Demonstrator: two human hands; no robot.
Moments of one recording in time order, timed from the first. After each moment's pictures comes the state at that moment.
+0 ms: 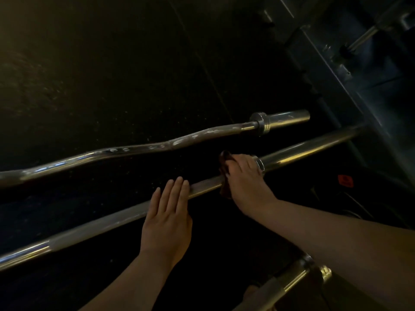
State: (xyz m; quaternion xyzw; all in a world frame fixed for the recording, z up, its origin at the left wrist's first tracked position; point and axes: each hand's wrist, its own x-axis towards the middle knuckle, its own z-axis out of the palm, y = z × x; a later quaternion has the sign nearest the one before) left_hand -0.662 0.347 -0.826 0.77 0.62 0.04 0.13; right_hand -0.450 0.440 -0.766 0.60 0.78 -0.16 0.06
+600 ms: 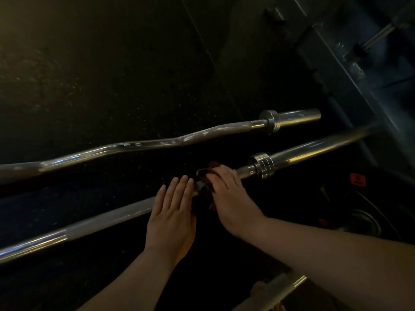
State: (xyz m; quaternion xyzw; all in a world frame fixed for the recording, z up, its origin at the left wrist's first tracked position) left_hand -0.671 0.343 -0.827 0.77 0.63 0.05 0.11; right_hand -0.496 0.403 -0.775 0.55 0.79 -0.25 -0.01
